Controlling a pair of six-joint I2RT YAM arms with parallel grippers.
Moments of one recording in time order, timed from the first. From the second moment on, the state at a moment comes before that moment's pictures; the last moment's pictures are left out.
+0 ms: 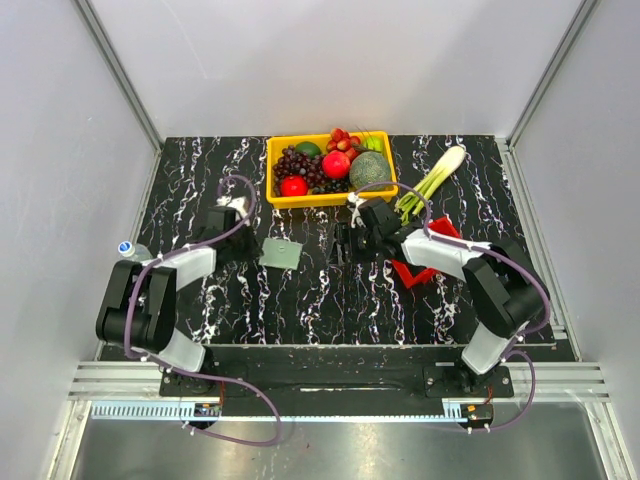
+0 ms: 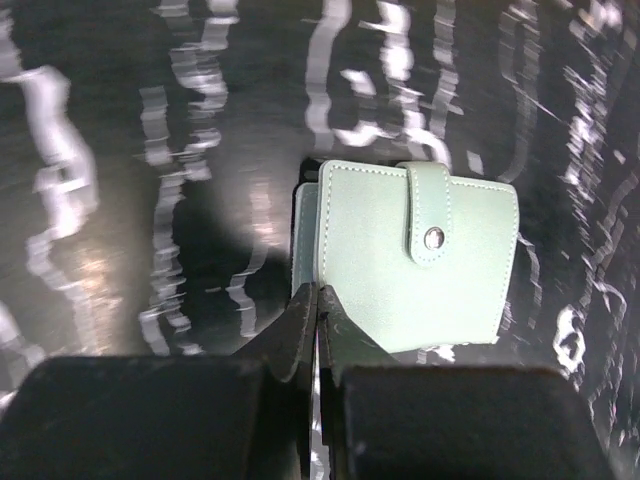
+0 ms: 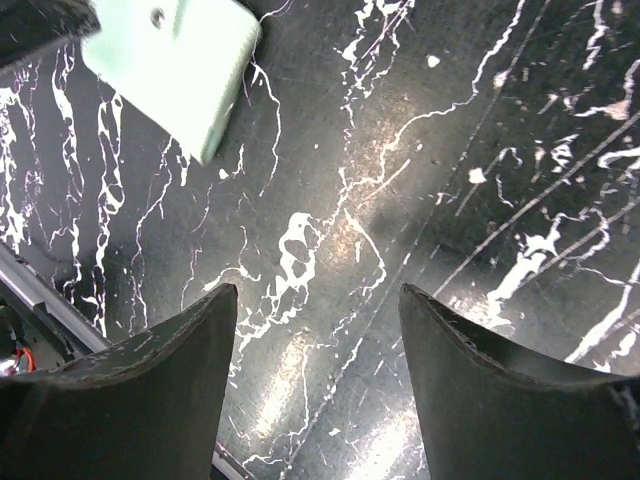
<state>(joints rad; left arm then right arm) -0.15 1.52 0.67 0.01 0.19 -0.37 0.62 1.72 1.00 -0.11 -0.30 0.48</state>
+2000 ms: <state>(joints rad) -0.60 1.63 0.45 0.60 0.15 -0.95 0.62 1.72 0.82 0.06 -0.36 0.53</state>
